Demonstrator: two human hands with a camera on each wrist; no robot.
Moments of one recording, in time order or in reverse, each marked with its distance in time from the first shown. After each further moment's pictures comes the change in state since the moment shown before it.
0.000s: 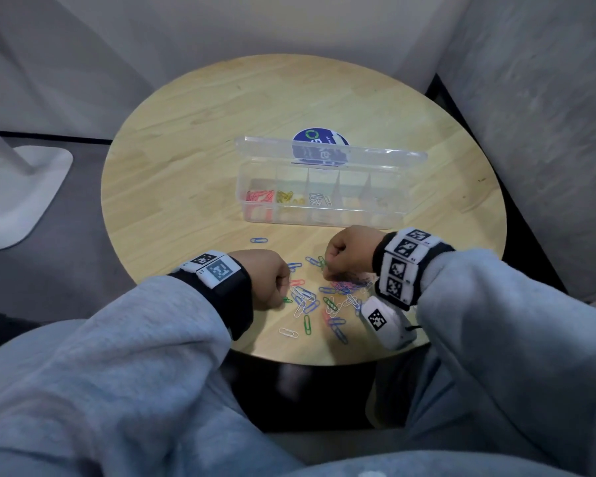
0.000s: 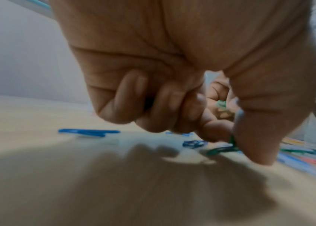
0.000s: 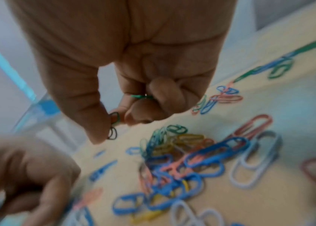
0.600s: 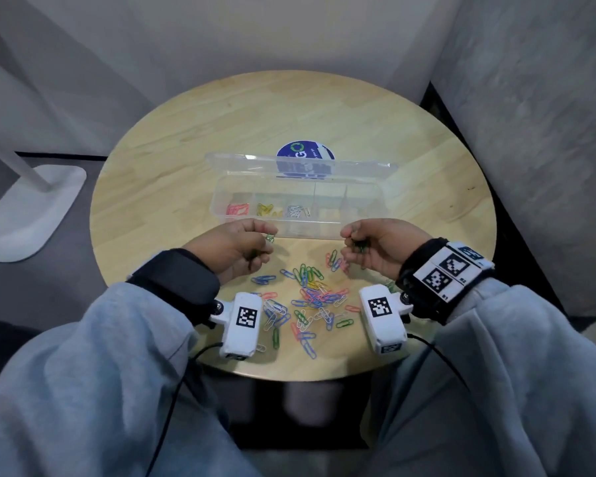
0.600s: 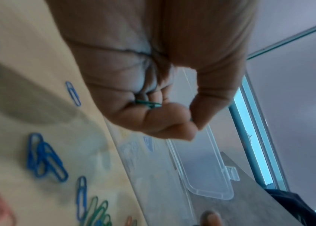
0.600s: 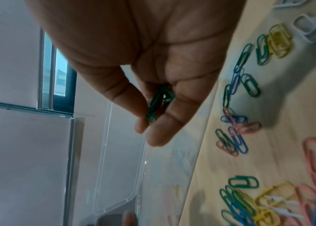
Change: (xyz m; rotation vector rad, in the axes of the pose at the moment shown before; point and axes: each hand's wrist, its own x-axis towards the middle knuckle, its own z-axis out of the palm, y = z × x) left_hand 0.009 0.022 -0.033 -1.511 0.231 -0.113; right_hand -0.016 0.050 -0.046 1.245 -0.003 -0.015
